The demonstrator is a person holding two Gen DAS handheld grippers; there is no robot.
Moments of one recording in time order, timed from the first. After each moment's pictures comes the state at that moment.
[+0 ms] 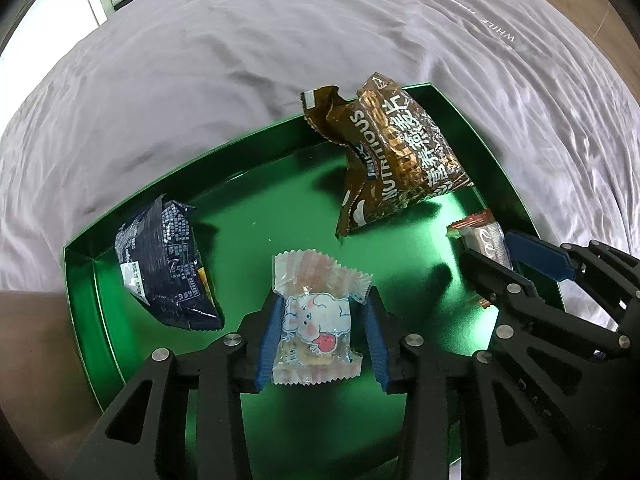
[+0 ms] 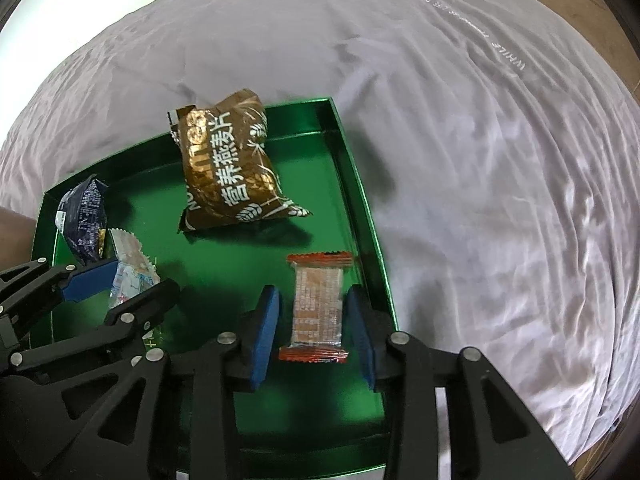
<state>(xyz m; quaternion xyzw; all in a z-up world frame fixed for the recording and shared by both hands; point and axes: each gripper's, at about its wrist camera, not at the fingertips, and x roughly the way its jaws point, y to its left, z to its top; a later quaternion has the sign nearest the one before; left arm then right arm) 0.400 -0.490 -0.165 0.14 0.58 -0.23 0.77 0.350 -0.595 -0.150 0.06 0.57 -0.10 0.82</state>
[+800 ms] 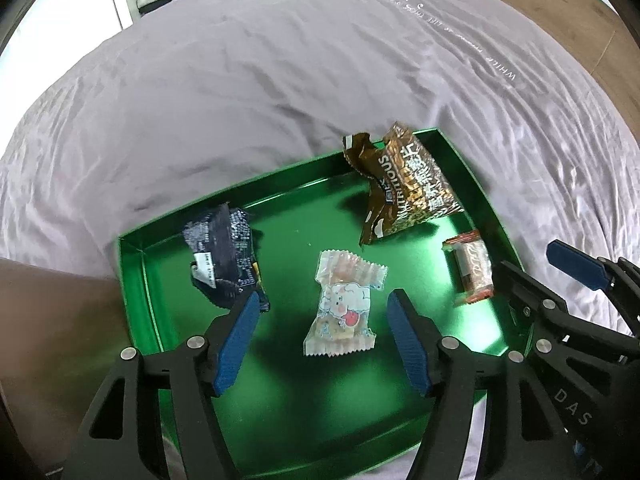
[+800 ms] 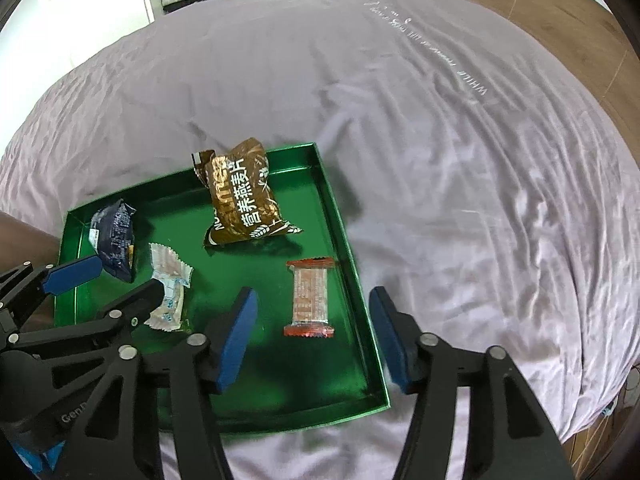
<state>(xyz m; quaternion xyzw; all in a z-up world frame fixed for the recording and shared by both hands) 0.392 -0.453 -0.118 0.11 0.56 -0.22 0.80 0.329 -0.577 -0.093 0.06 0.53 -0.14 0.83</state>
